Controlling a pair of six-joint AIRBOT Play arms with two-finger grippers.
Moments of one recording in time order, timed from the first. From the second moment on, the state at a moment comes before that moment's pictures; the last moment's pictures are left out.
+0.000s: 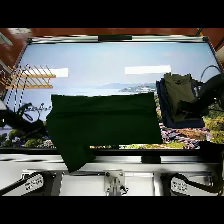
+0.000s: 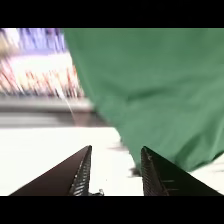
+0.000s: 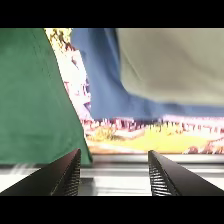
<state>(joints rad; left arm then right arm) 0.37 -1.21 0.86 1.26 -1.55 -1.38 -0.26 -1.37 1.26 1.72 -1.53 -1.71</state>
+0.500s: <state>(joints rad) 0.48 -0.99 0.47 1.10 -1.36 -1.23 -0.35 -1.28 1.18 1.79 -1.49 -1.72</state>
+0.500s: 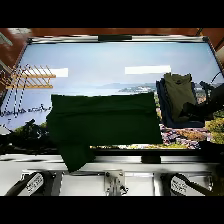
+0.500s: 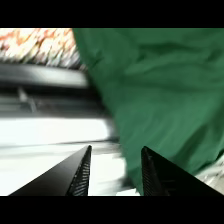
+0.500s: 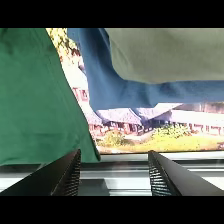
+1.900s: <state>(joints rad) 0.38 -1.04 0.39 1.05 -1.19 -1.18 -0.36 -1.28 1.09 1.76 -1.52 -1.73</state>
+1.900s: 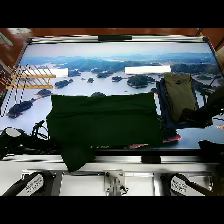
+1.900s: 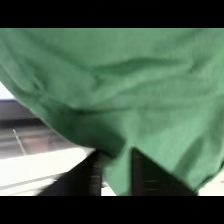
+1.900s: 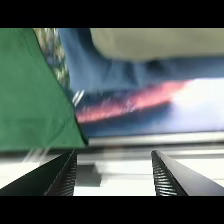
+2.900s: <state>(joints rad) 0.38 -1.04 0.40 1.07 -1.19 -1.14 -0.21 -1.28 0.68 1.95 -1.30 -1.79</state>
